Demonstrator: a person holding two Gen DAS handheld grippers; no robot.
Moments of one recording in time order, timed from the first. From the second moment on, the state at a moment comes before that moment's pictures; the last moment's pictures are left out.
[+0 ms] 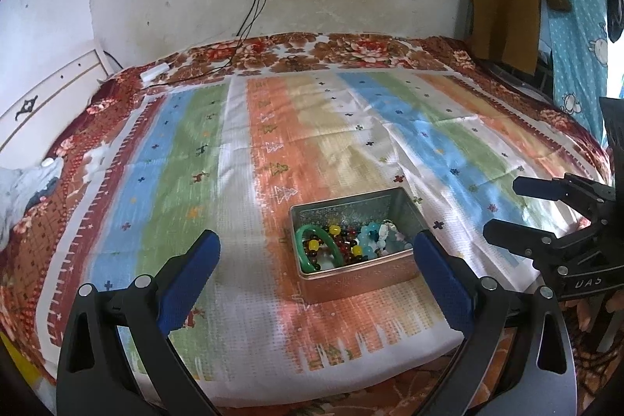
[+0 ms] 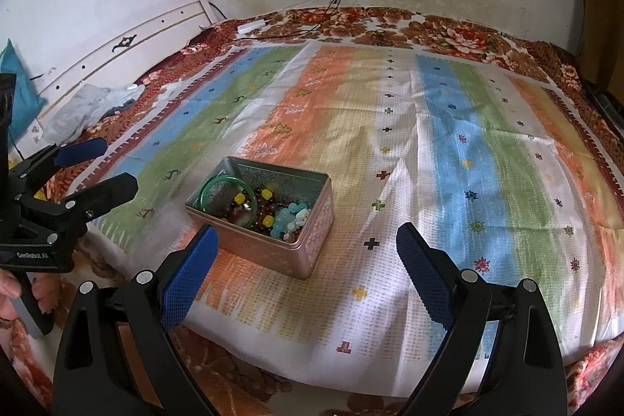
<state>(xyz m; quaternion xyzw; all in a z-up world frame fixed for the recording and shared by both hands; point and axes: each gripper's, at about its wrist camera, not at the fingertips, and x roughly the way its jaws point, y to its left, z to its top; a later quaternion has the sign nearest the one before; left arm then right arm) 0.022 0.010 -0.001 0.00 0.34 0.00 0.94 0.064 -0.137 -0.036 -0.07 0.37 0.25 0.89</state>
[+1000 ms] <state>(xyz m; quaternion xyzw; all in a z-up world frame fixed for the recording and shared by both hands) 0.021 0.004 -0.003 0.00 0.35 -0.01 0.94 0.059 -0.132 -0.035 -0.08 0.37 0.26 0.89</state>
